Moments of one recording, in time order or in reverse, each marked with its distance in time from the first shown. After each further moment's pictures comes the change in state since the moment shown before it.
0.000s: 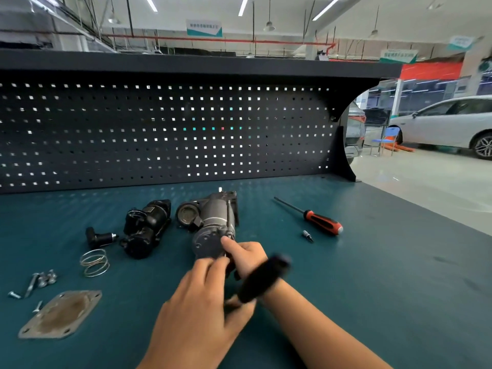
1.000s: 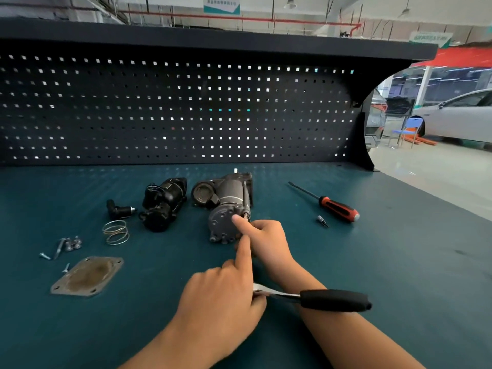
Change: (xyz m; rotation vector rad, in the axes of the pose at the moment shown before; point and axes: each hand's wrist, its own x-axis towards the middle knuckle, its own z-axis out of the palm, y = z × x) left_hand -0.003 -0.004 0.024 0.235 -0.116 0.119; right_hand -0.012 -0.003 0.000 -0.104 0.160 -0.138
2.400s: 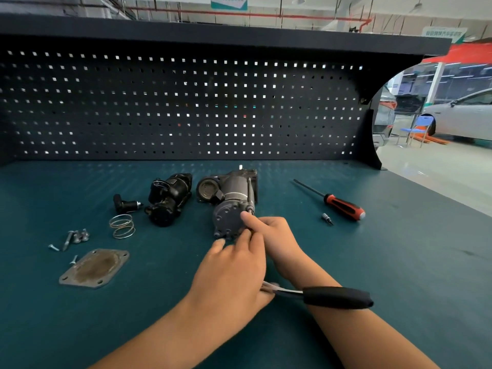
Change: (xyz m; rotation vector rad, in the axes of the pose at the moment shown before) left_hand 0.012 0.003 -0.019 0.023 0.076 0.080; right_hand 0.005 0.002 -0.008 0.095 -0.116 0.006
